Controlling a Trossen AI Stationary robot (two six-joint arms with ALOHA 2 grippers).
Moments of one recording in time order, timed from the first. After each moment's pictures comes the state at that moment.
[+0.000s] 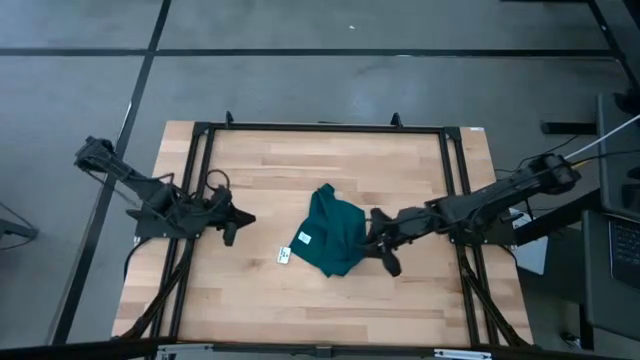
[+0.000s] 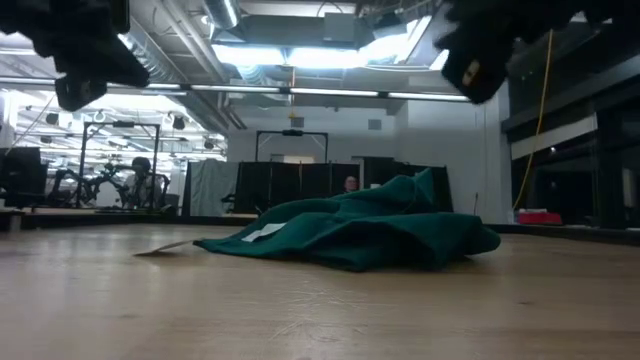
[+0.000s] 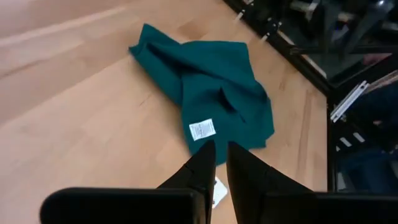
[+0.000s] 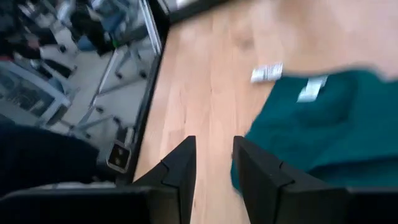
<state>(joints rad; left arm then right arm) -0.53 0.63 0.46 -0.42 -0.61 -1.03 0.36 1.29 0.71 0.08 -0.03 0.53</state>
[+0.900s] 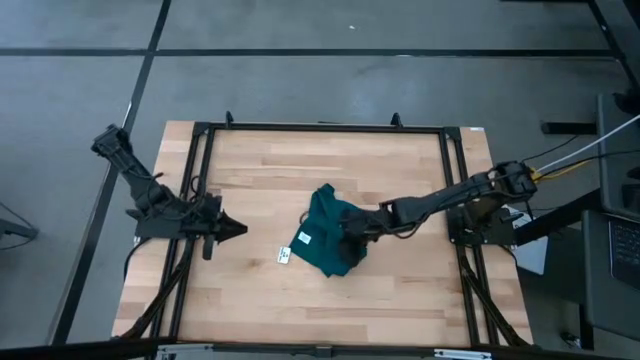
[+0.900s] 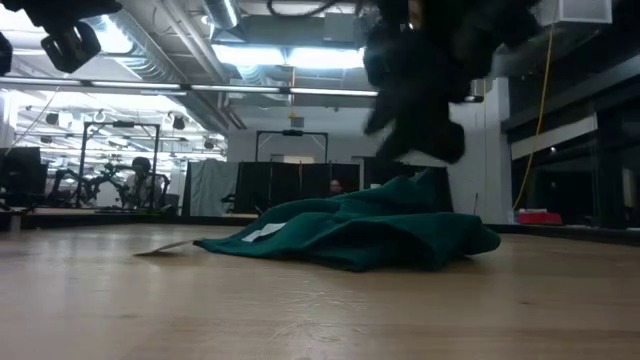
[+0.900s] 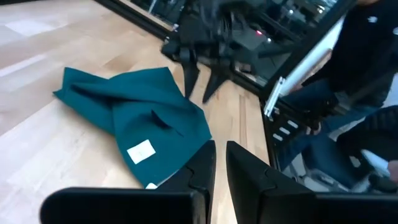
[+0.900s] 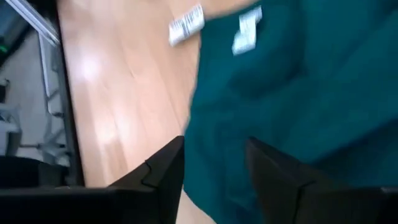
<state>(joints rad) -0.80 0.55 0.46 -0.28 -0.76 -0.81 0.21 1.65 1.00 -0.16 -0.08 0.78</state>
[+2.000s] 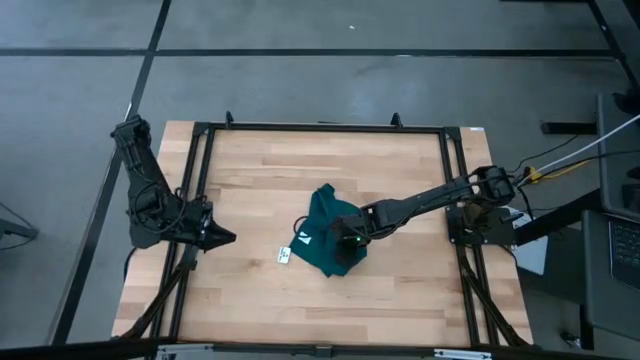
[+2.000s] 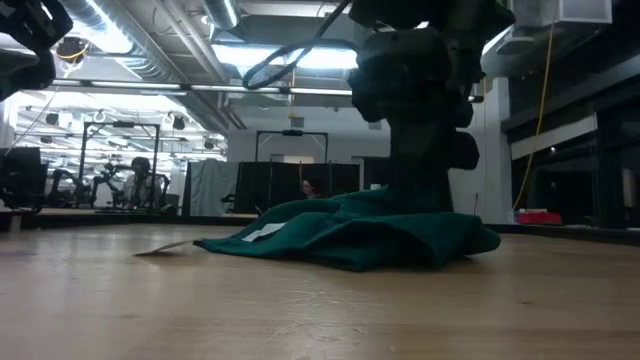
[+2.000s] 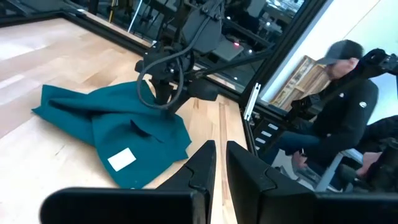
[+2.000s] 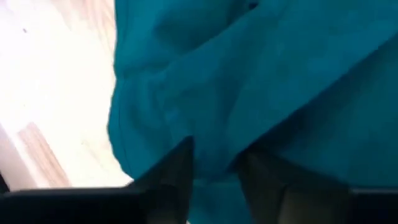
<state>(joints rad) -1.09 0.55 0.46 -0.24 -1.03 -0.80 0.22 1.83 1.20 -0.56 -0.06 0.82</state>
